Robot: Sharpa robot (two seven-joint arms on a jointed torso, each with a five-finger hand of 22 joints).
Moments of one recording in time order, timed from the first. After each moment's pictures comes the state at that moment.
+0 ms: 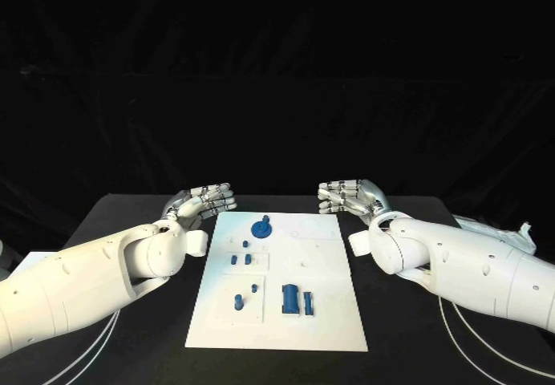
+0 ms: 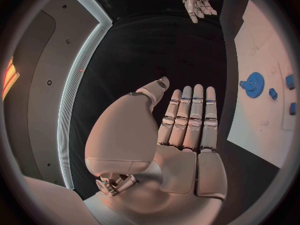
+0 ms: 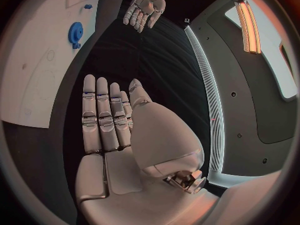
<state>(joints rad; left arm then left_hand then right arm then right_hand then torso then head) 1.08 -0.74 -0.03 1.29 0.20 -0.26 0.41 1.33 -0.12 0.38 0.03 0.15 0.99 0.21 0.08 0.07 1.04 0.17 0.14 0.06 0.93 0.14 0.29 0.12 0.16 0.75 0.26 0.15 0.49 1.01 -0.72 0.04 1.29 -0.27 -0.46 0.37 1.50 0.10 -0.08 0.08 0.11 0.96 0.19 0.07 0.22 1.12 0.13 0.07 0.27 1.12 0.09 0.16 0.31 0.17 1.03 0.19 0.25 0.27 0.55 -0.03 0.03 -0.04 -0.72</state>
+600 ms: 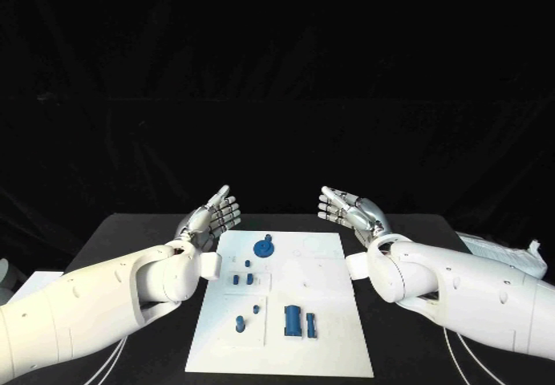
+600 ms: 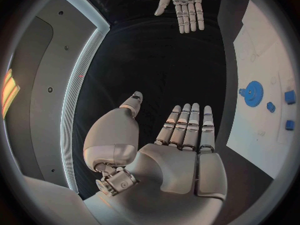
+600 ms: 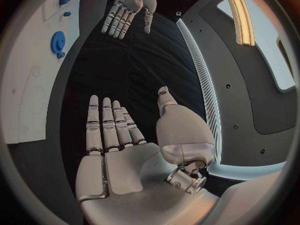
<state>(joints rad) 1.06 -0.76 -0.02 1.41 0.16 -0.40 0.43 0.72 -0.02 0.20 0.00 0.05 0.53 0.11 0.01 0.01 0.56 0.08 0.02 0.01 0.50 0.05 0.13 0.01 0.12 0.40 0.14 0.03 0.24 1.04 -0.76 0.01 1.47 -0.16 -0.57 0.42 0.81 0.01 -0.01 0.01 0.02 0.53 0.10 0.01 0.10 0.62 0.03 0.01 0.09 0.65 0.01 0.02 0.13 0.12 0.60 0.10 0.12 0.12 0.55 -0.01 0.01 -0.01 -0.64</state>
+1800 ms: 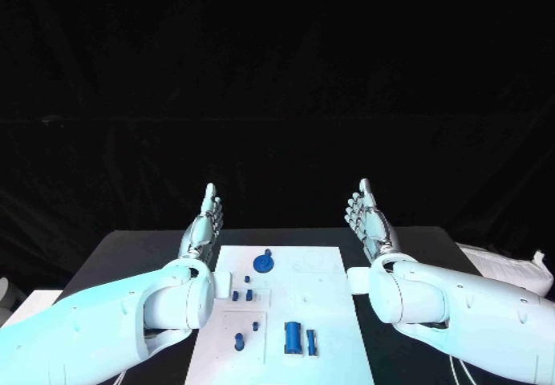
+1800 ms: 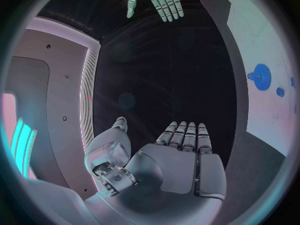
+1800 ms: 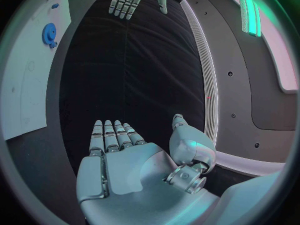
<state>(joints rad) 1.05 -0.78 0.00 1.57 0.01 -0.76 0.50 0.16 0.00 0.01 0.00 0.01 0.12 0.00 0.01 0.00 0.13 0.00 0.01 0.00 0.12 0.00 0.01 0.00 0.01 0.10 0.00 0.00 0.01 1.05 -0.78 0.00 1.57 0.00 -0.77 0.50 0.19 0.00 0.00 0.00 0.01 0.12 0.00 0.00 0.00 0.14 0.00 0.01 0.00 0.15 0.00 0.00 0.00 0.01 0.14 0.00 0.00 0.00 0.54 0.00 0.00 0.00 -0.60</state>
